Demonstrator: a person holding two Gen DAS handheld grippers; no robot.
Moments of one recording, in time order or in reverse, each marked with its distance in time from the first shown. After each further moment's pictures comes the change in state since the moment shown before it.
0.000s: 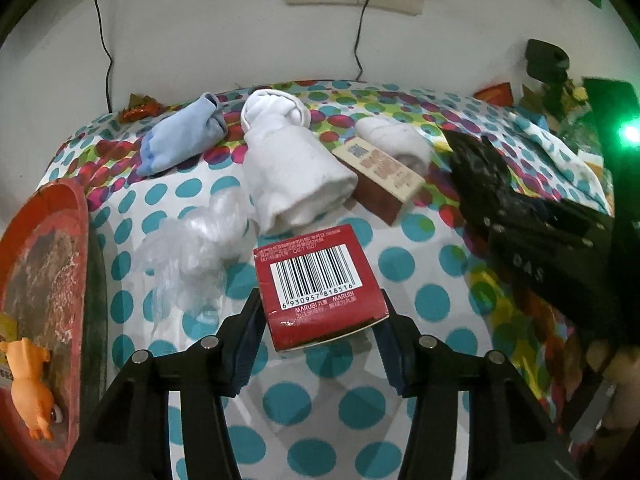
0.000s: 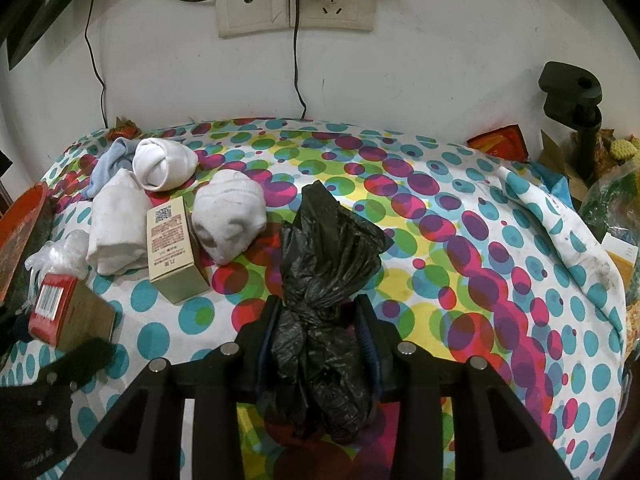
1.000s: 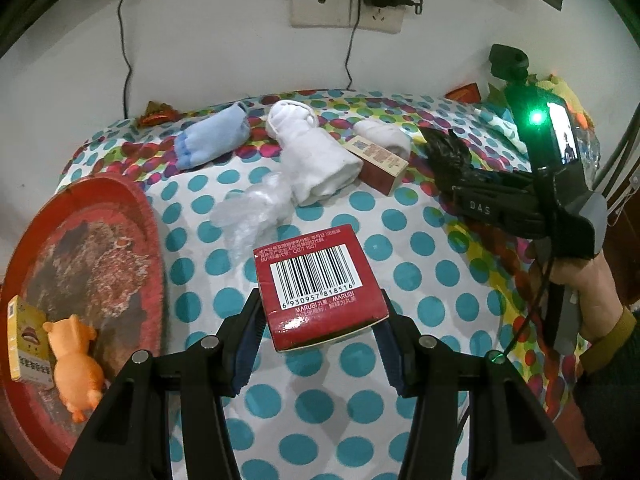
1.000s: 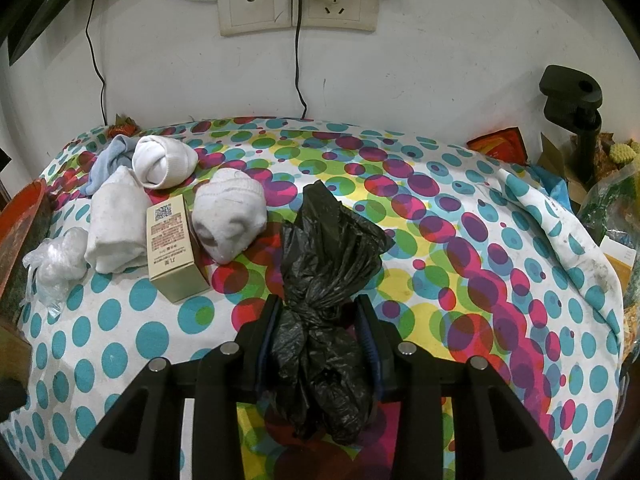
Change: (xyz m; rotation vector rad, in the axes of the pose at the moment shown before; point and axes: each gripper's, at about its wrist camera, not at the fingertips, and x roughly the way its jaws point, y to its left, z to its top) left arm -0.063 0.037 -0.025 0.057 -0.012 -0.060; right arm 0.001 0.002 -0.001 -0.004 0.000 -0.008
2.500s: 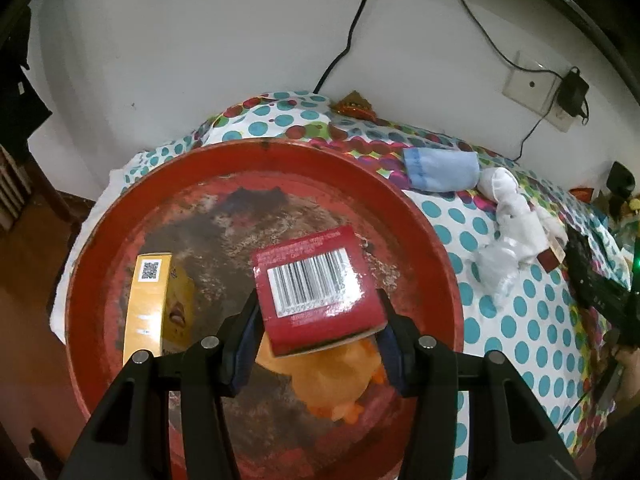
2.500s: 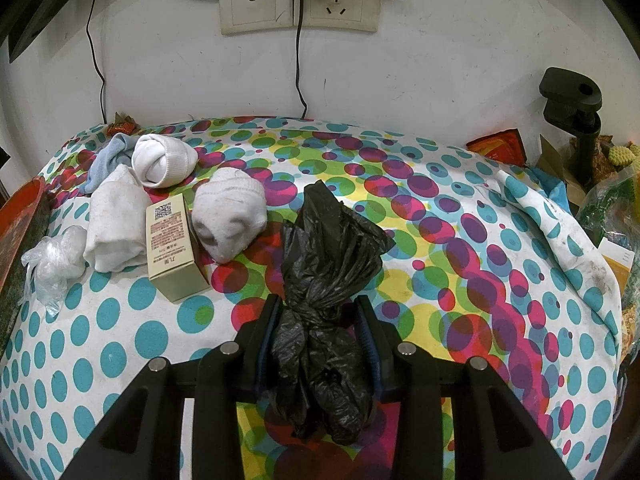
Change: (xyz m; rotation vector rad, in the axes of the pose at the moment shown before) left arm -0.036 0.185 -0.016 -0.352 -0.040 0.183; right arm -0.001 0.006 -0.002 0.000 0.000 -0.008
